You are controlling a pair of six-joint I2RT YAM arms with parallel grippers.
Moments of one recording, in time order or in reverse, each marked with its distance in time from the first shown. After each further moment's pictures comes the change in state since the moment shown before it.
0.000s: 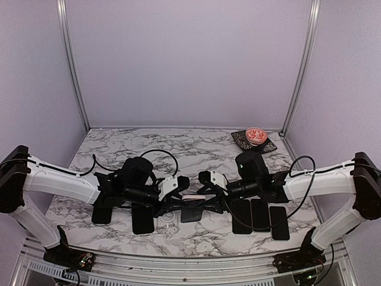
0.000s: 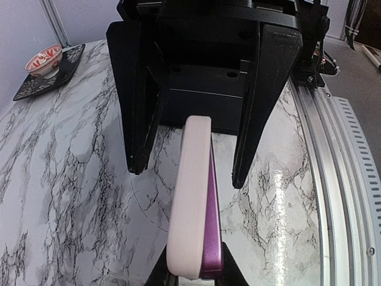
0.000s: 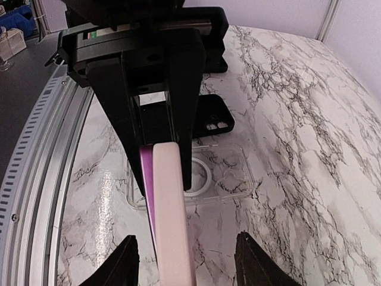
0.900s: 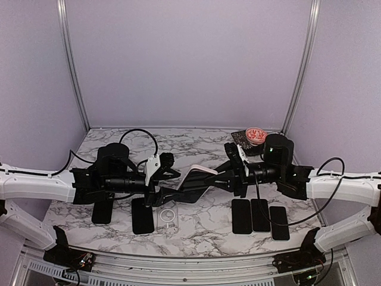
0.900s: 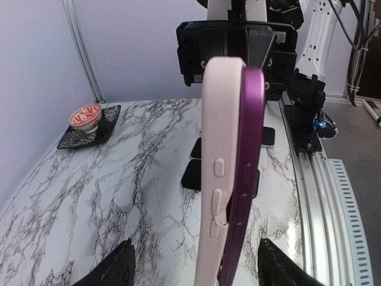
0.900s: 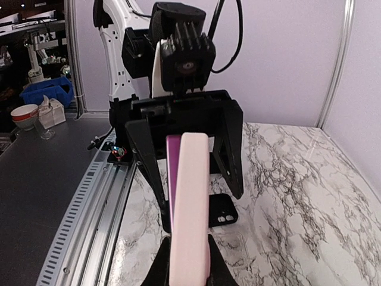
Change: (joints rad) left arm 0.002 -0.237 -0.024 0.047 -0.037 -0.082; right arm -0.056 -0.232 -0.004 0.146 -0.216 0.195
